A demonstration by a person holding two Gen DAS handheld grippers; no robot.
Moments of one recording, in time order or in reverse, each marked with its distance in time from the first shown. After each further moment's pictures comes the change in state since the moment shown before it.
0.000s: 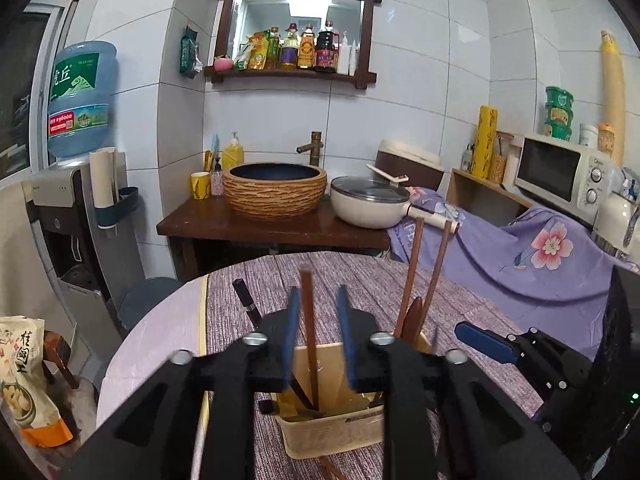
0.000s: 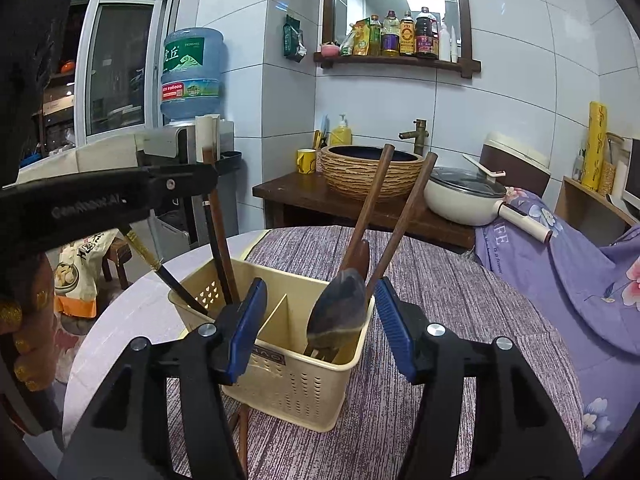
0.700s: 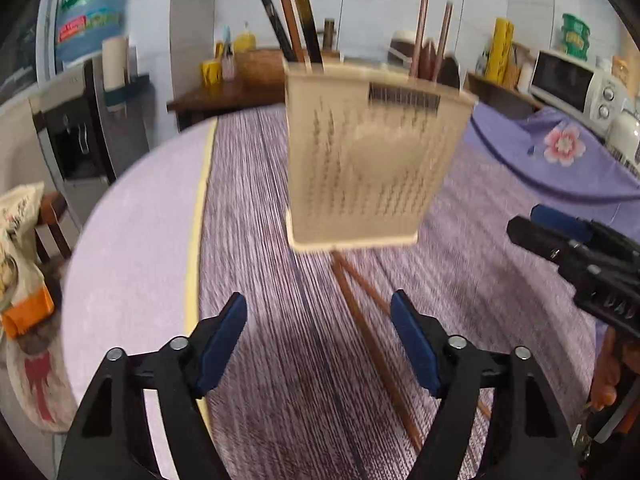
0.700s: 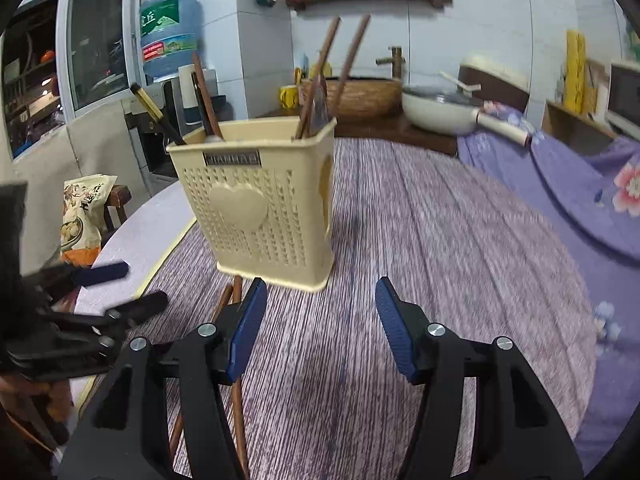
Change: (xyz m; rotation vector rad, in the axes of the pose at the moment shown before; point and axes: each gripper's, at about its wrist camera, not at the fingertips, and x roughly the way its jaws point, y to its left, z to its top) left arm 0.001 0.004 -0.173 -0.023 0.375 0.040; right arm -0.042 -0.017 -0.101 0.120 0.227 -0.011
